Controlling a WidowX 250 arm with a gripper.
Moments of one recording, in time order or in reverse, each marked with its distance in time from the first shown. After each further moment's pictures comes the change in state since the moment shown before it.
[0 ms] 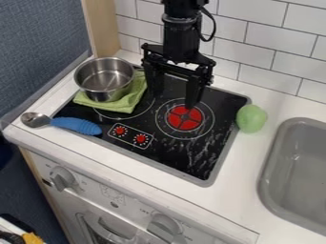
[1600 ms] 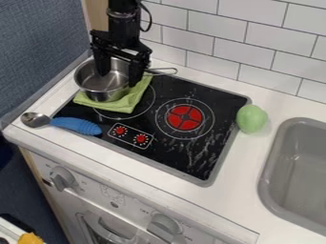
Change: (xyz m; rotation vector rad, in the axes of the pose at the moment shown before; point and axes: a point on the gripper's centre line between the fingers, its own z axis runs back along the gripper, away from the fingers) arm 0.029 0.120 -0.023 0.163 -0.052 0.109
